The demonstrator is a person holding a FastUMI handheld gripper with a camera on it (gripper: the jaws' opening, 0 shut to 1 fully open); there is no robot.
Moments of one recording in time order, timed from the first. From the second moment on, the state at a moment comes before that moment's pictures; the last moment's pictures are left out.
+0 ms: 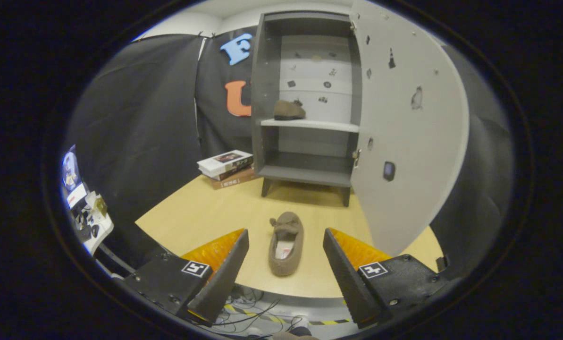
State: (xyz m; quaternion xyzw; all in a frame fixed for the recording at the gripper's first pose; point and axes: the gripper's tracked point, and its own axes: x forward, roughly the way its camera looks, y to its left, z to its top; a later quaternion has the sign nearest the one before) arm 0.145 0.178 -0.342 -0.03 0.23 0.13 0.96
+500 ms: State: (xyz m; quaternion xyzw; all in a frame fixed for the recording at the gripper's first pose) arm 0.251 0.227 -0.472 -0.03 0.34 0.15 0.93
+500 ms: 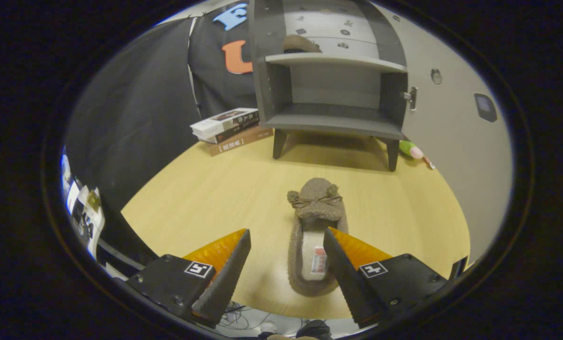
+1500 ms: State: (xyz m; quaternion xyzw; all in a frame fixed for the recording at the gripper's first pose) arm 0.312 0.234 -0.493 -0.03 0.36 0.15 0.92
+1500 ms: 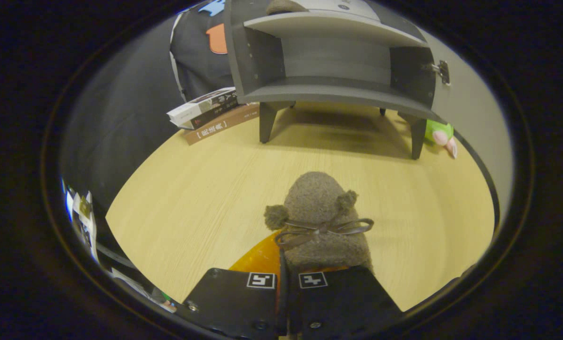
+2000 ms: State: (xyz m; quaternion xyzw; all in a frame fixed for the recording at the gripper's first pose) arm 0.288 0.218 -0.324 -0.01 0.25 0.15 0.96
